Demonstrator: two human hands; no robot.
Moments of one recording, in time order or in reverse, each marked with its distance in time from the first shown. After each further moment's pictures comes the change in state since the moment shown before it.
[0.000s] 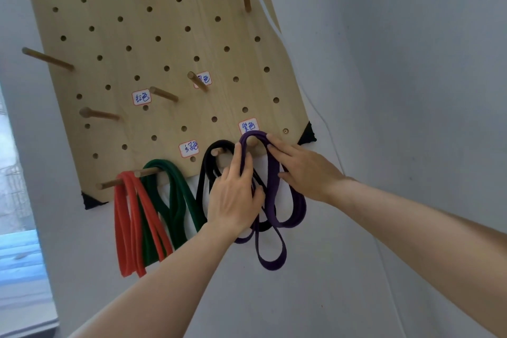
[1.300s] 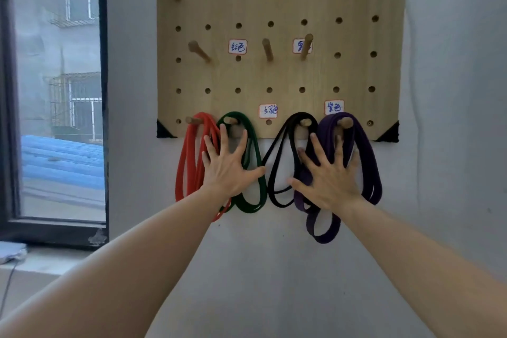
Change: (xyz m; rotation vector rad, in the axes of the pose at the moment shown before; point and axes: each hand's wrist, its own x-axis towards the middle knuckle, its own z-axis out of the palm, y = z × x) left_hand -0.049 -0.156 -0.008 -0.171 -0.259 -0.447; right_hand 0.031 -0.088 0.077 -0.371 -0.213 0.220
